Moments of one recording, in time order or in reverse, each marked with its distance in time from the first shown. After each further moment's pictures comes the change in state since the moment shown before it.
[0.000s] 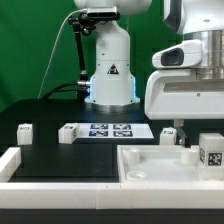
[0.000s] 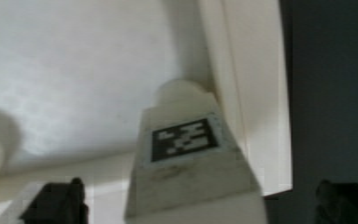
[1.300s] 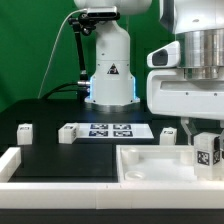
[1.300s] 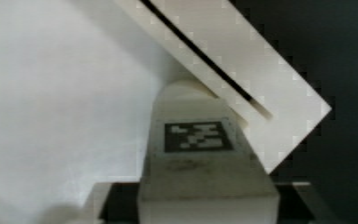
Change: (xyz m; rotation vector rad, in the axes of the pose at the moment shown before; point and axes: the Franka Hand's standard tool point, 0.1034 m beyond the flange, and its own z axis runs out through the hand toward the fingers) arm 0.000 0.007 -0.001 0.016 -0.008 0.812
